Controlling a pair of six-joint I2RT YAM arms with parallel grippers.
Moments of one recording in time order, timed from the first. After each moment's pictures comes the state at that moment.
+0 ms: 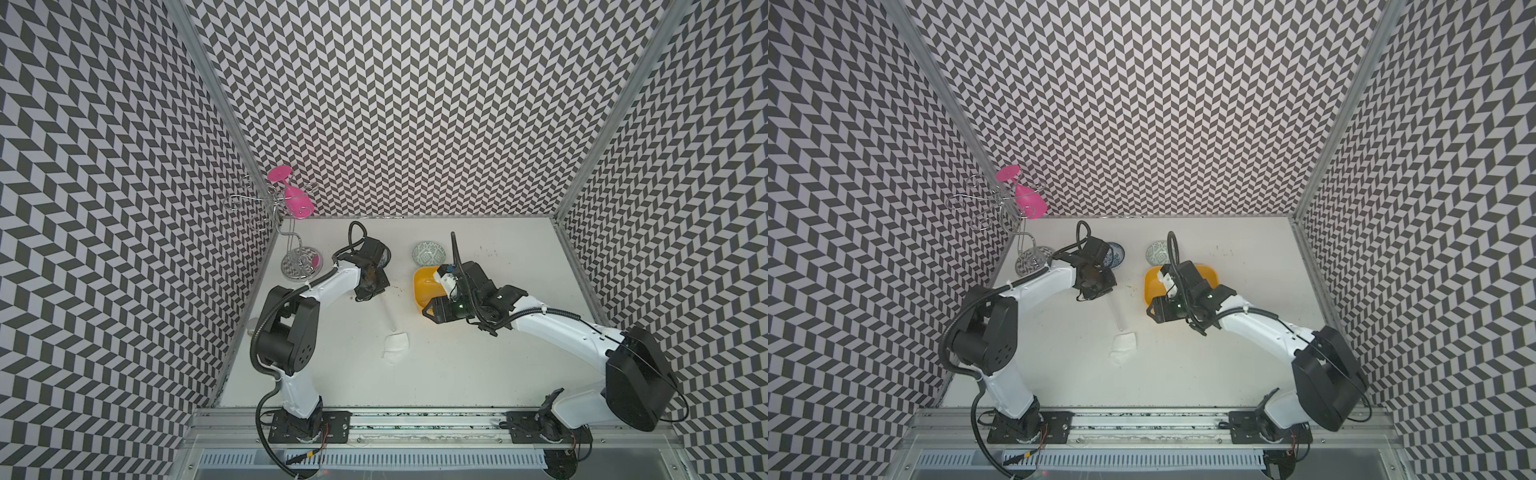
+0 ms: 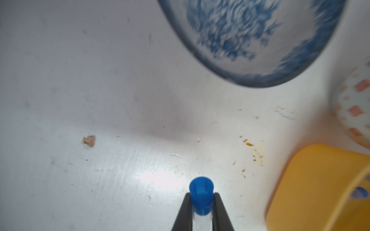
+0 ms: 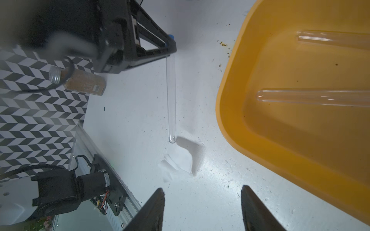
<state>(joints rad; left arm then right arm) -0.41 1.74 1.26 -0.66 0.00 -0.79 0.71 1.48 1.00 -0.40 -0.32 0.47</state>
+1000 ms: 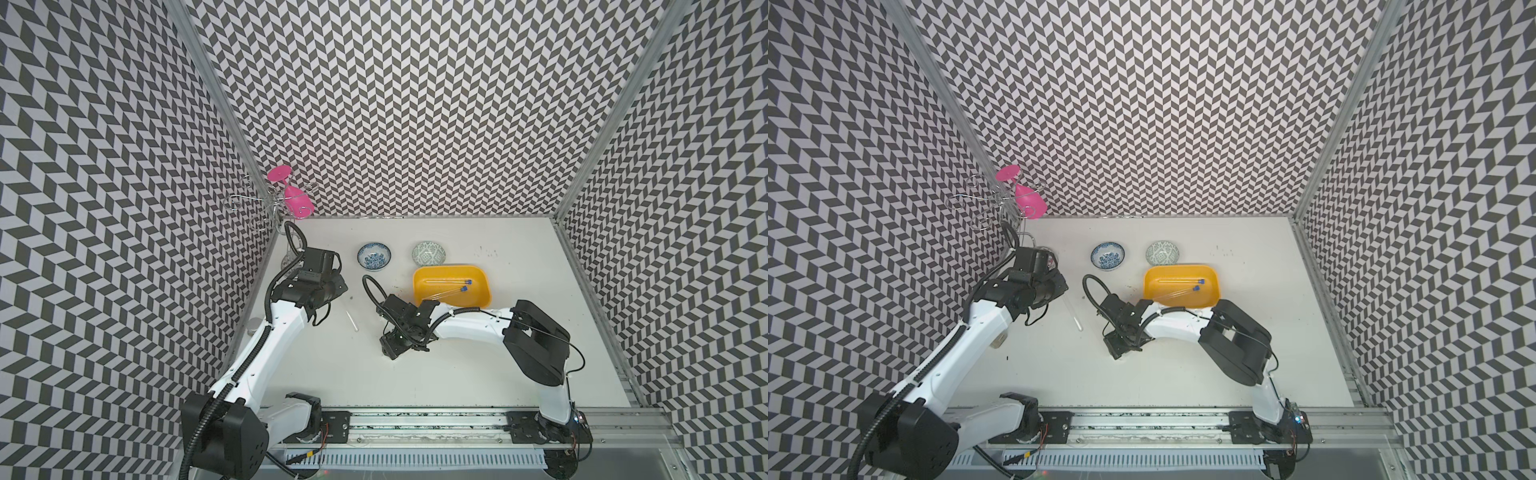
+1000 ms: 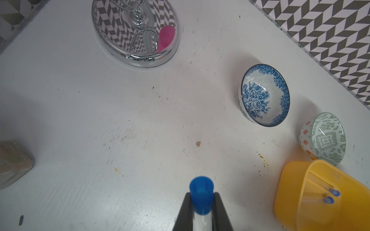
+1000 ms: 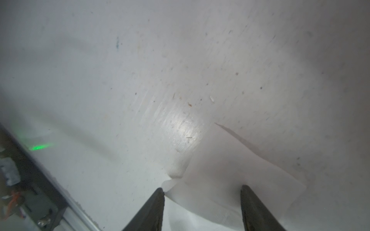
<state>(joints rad) -0.22 1.18 1.01 -0.74 -0.14 -0.70 1.06 2.01 1.38 -0.57 -0.10 0.42</state>
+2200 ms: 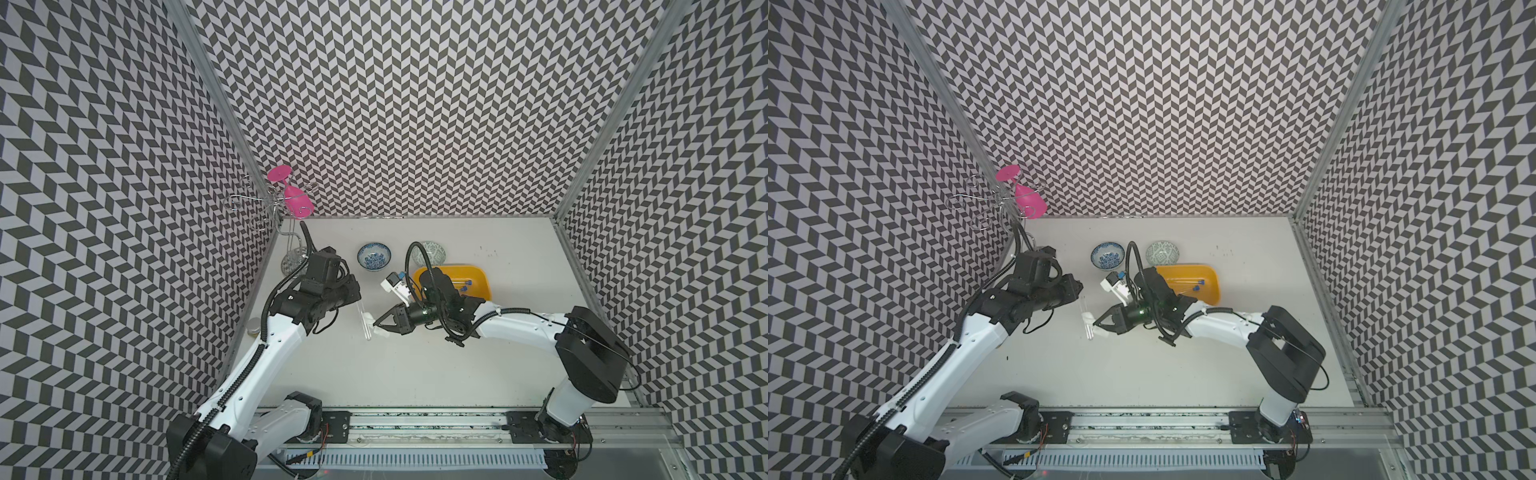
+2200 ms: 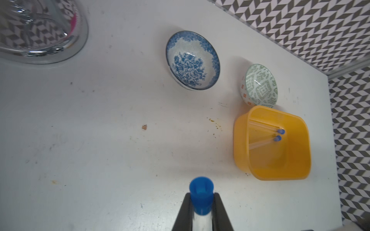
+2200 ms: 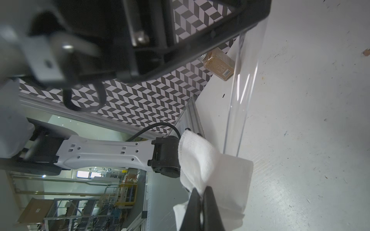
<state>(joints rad) -0.34 1.07 1.00 -0.70 0.09 -0.58 0.89 1.70 1.04 0.24 -0.79 0.69</state>
